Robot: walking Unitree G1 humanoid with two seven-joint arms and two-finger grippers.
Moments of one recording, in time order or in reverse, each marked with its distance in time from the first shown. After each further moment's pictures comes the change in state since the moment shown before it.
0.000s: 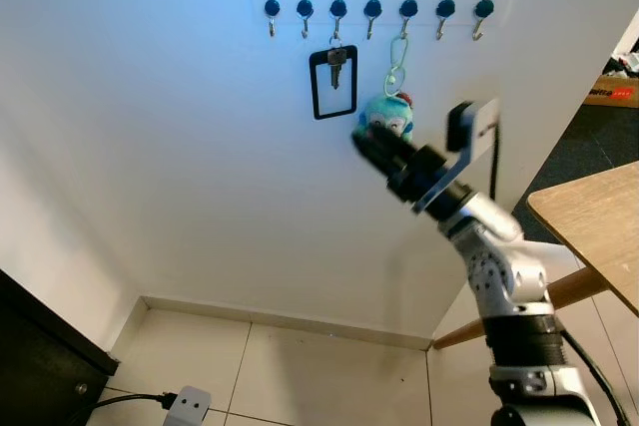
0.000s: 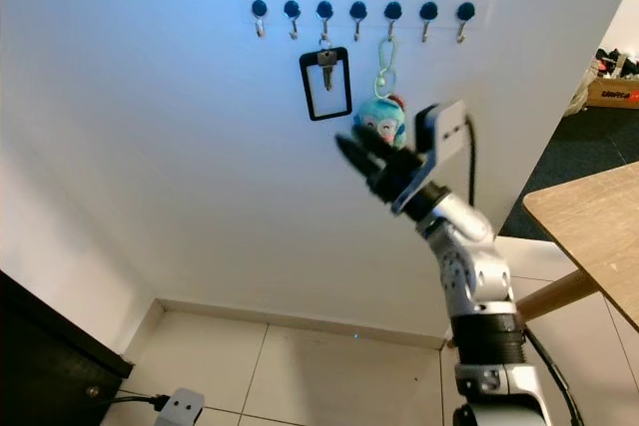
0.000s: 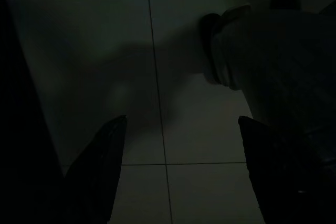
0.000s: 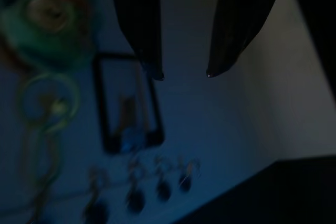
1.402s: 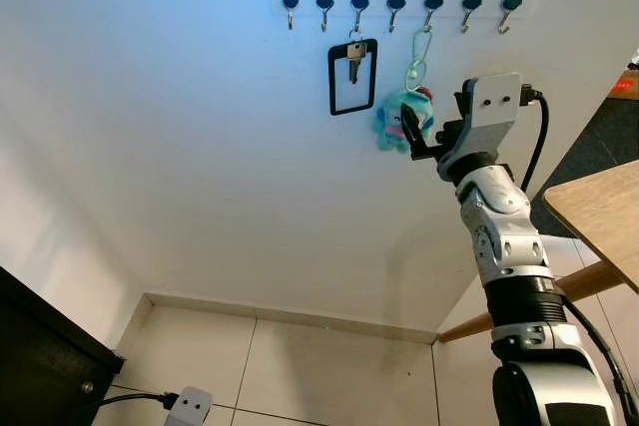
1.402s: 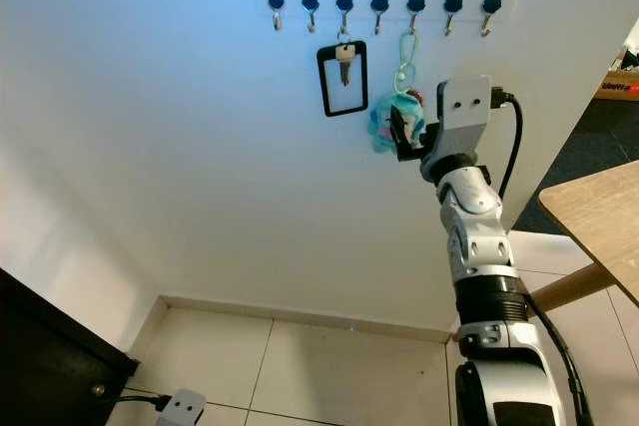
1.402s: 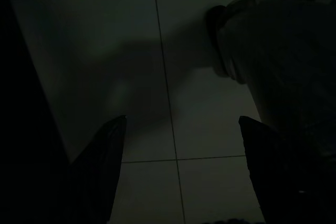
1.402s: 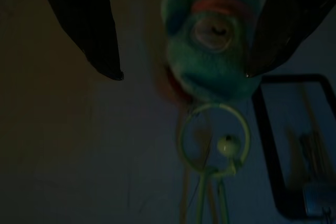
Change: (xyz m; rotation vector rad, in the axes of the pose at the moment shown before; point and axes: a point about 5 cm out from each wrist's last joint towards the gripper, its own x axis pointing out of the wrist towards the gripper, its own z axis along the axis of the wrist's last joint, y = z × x) left arm 0.000 0.000 0.000 0.033 0.004 -0.004; right arm 0.006 -0.048 -0.010 -0.319 0.169 -0.475
